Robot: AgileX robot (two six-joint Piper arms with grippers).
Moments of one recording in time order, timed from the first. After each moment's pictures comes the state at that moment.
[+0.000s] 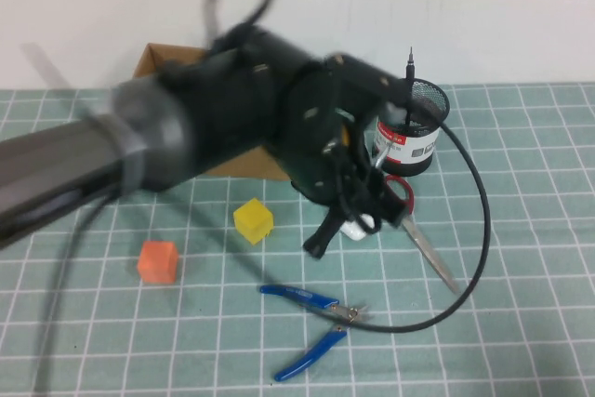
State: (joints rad) right arm -0.04 -0.01 0.03 -0.11 0.37 0.07; left arm -0.81 1.83 -1.53 0.02 0.85 0.02
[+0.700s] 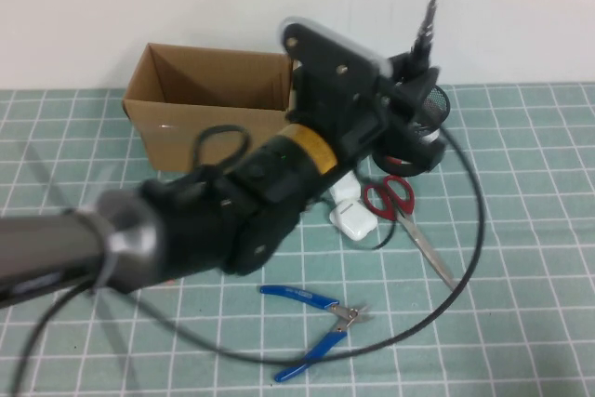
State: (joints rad) right arm -0.04 -0.01 0.03 -0.11 0.37 0.07; left arm -0.81 1.77 -1.07 0.03 -0.65 0.03
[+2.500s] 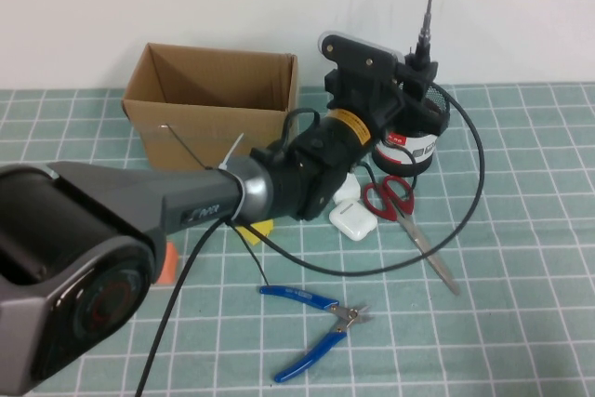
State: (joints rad) right arm -0.04 -0.01 0.03 -0.11 0.37 0.07; left arm -0.72 2.27 -1.55 0.06 -0.66 -0.10
